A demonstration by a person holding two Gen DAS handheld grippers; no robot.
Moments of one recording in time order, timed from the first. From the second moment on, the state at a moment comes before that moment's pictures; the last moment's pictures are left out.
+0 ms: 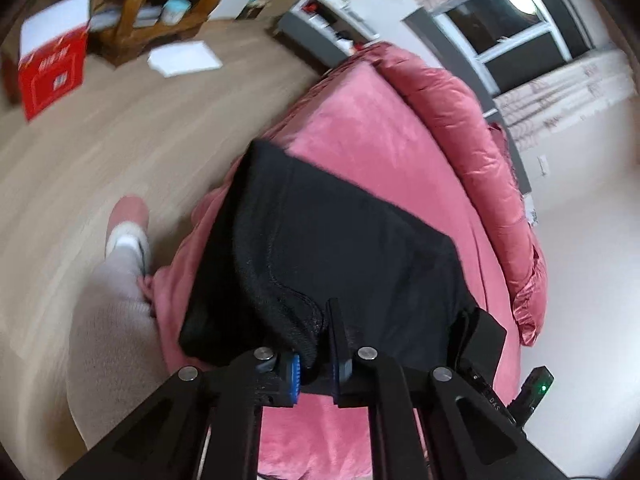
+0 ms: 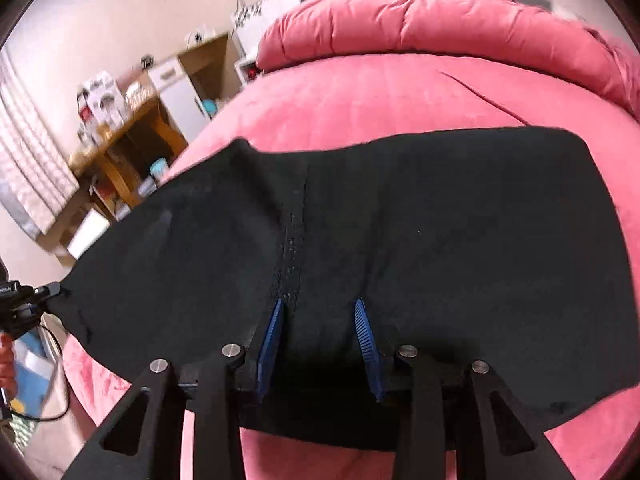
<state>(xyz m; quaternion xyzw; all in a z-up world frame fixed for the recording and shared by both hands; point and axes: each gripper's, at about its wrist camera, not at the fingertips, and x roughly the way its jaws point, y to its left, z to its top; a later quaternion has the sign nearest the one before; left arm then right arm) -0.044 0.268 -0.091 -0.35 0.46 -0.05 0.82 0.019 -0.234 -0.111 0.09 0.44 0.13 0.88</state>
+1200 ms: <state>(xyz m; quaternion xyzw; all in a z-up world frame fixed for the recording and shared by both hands) -0.043 0.276 -0.067 -0.37 0.44 -0.02 0.82 0.010 -0.250 -0.119 0.11 0.43 0.15 0.88</state>
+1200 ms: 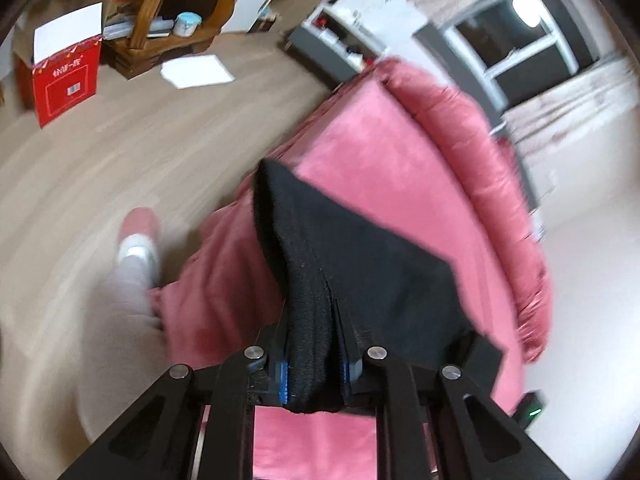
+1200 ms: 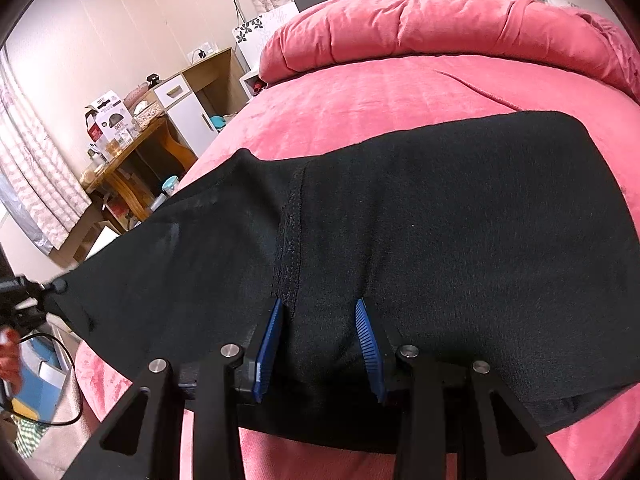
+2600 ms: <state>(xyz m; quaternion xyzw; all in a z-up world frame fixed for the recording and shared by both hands) -0.015 -0.213 -0.062 0.02 0.48 -0.40 0.78 -0.059 -0.447 -0.081 0.34 0.34 0.06 0.88</state>
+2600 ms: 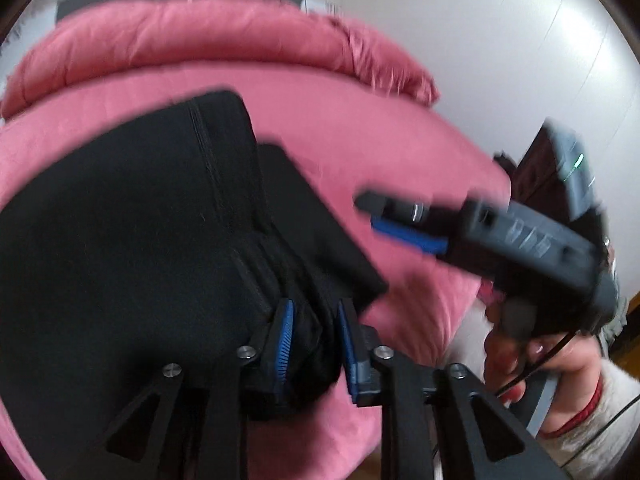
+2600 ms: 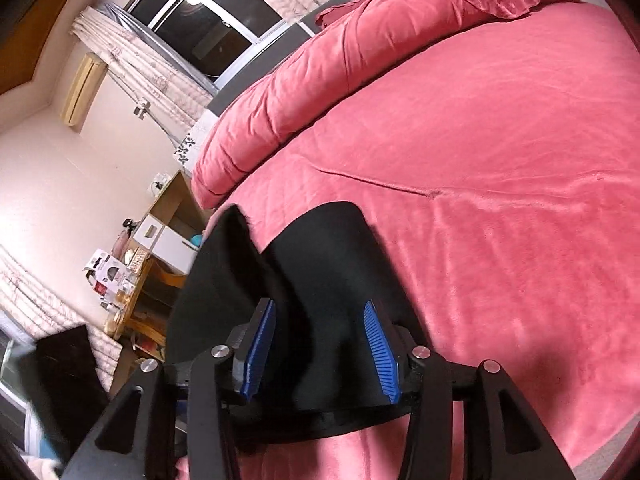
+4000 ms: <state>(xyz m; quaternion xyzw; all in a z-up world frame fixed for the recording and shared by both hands) -0.011 -0.125 -0.062 0.07 0.42 -0.23 0.88 -0.013 -0.438 -0.072 0.29 0.38 0.14 0.87</state>
